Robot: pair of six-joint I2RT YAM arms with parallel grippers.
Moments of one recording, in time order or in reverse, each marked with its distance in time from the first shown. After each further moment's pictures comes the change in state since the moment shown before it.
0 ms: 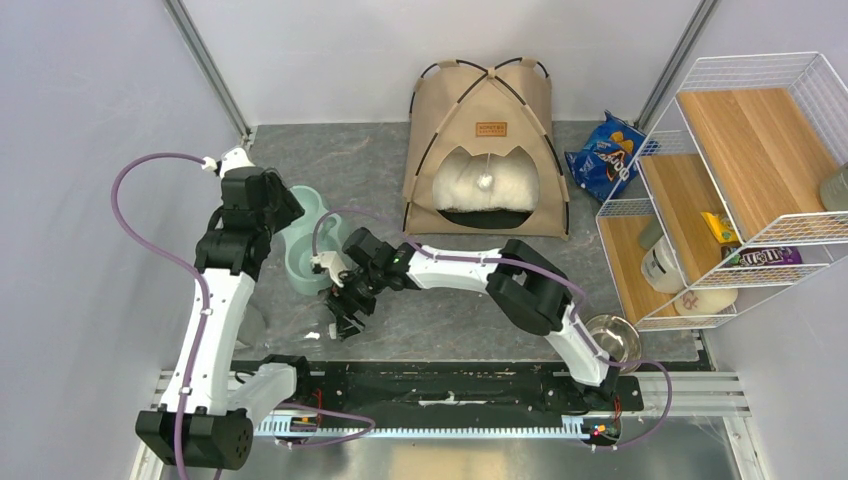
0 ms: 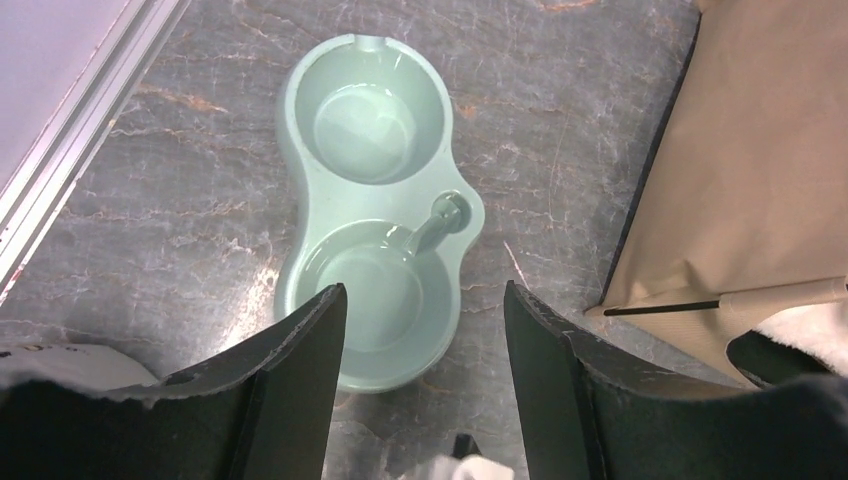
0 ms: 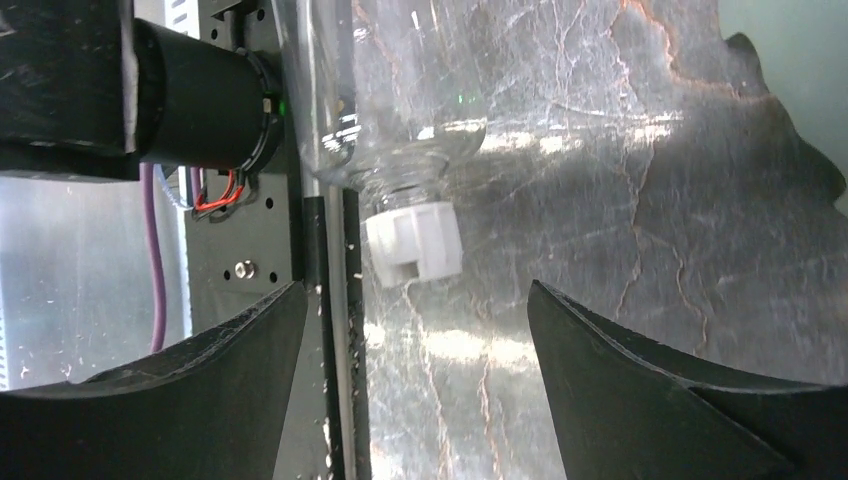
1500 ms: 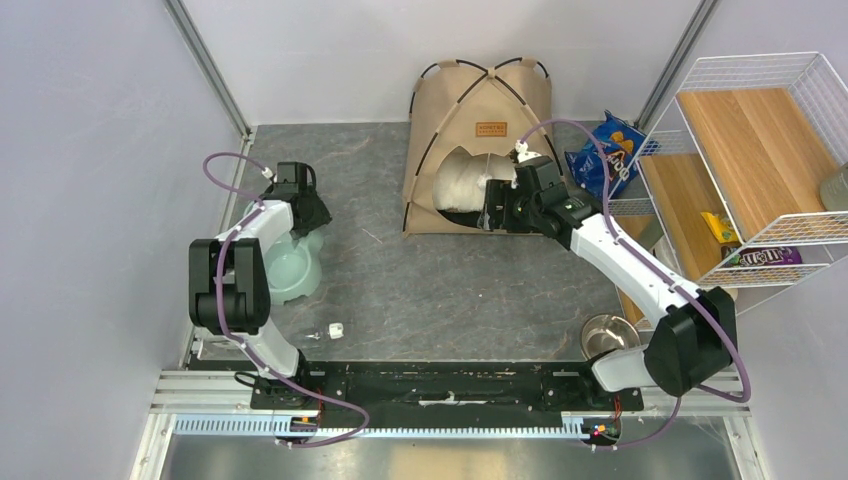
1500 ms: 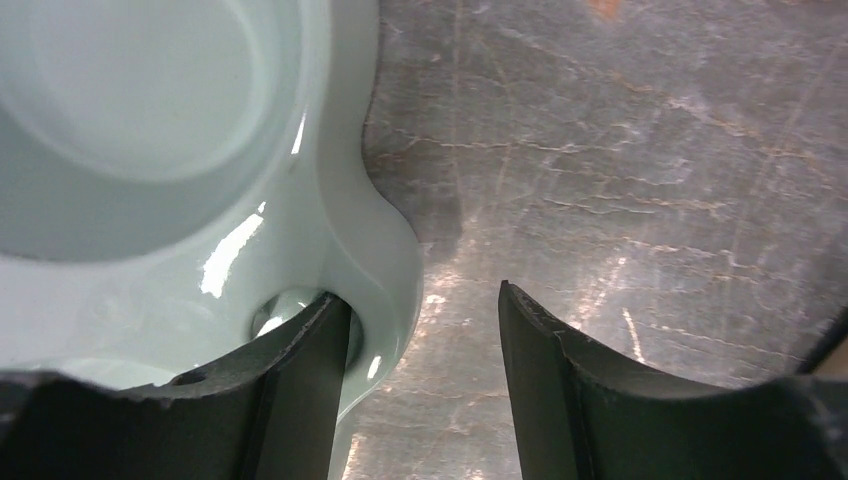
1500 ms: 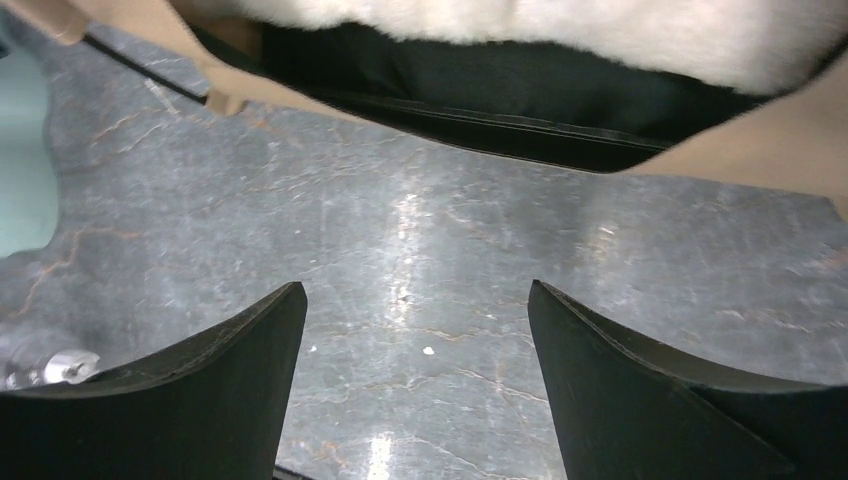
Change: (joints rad) left arm 0.057 0.679 -0.050 0.299 0.117 -0.005; right arm -0.627 -0.798 -0.467 -0.313 0.679 0.391
